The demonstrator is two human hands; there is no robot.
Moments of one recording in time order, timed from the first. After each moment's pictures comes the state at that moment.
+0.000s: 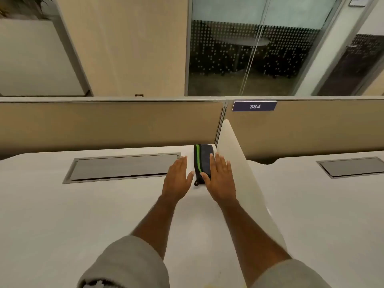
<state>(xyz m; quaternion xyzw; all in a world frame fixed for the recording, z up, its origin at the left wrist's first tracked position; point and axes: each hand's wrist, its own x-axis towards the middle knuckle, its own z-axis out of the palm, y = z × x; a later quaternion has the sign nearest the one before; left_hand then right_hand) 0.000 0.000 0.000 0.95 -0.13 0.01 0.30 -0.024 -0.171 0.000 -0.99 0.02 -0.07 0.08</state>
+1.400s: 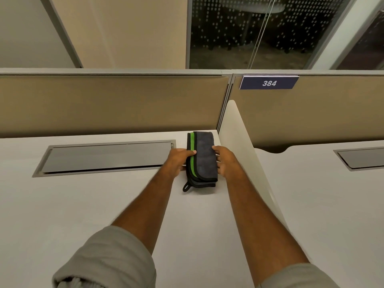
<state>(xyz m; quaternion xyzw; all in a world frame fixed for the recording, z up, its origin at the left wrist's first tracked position) 0.110 -0.048 -0.038 0.67 0.18 -0.22 0.69 0.083 -0.210 -0.018 -0.58 0.36 0.14 0.72</state>
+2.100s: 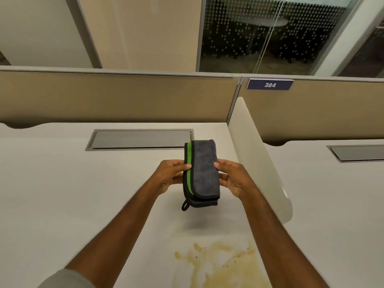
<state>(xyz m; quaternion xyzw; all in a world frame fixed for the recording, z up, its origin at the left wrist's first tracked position) -0.087 0.086 0.021 0.64 0.06 -0.24 0.72 -0.125 -0.141 0.049 -0.60 0.21 0.13 0.76</state>
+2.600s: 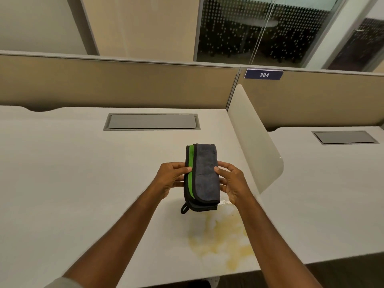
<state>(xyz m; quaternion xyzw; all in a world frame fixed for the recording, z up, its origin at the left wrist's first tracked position) -0.235 0.147 0.031 0.66 0.05 -0.22 0.72 -0.281 -0.065 0.049 -0.61 0.24 0.05 0.75</state>
